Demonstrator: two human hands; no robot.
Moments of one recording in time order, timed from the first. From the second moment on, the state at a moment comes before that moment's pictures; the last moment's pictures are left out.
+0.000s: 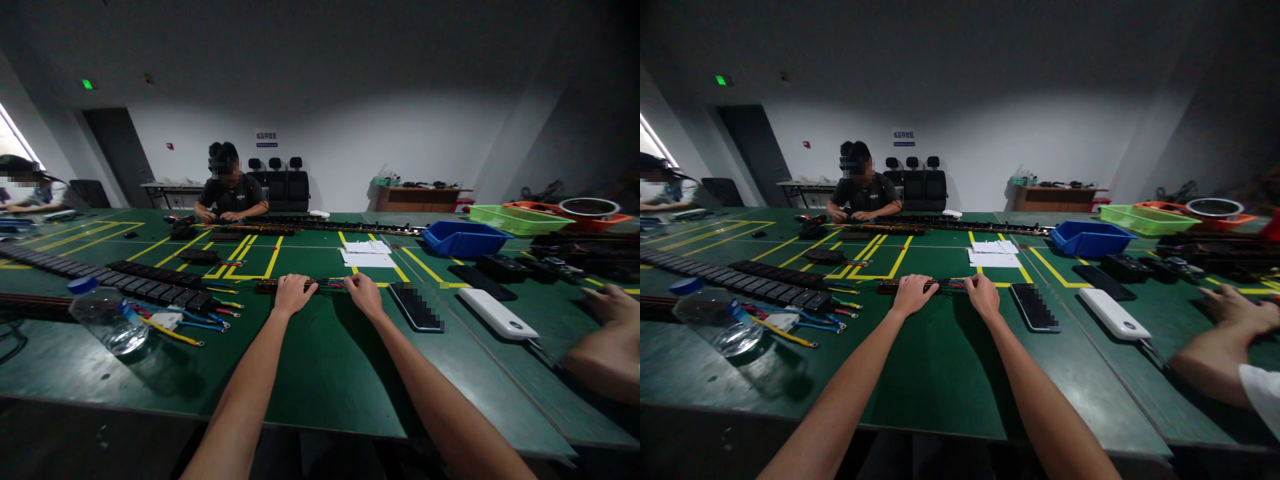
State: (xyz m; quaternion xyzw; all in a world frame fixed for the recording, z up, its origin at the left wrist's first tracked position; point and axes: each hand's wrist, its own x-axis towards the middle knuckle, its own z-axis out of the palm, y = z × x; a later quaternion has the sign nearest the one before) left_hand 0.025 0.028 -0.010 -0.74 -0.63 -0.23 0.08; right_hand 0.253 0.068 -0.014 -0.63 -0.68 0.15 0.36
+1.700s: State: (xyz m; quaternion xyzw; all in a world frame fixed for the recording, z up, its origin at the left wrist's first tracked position) left_hand 0.025 0.026 -0.006 -0.74 -0.63 -0.22 0.06; right_hand 0.257 0.070 -0.001 -0.60 -0.62 0.24 0.44
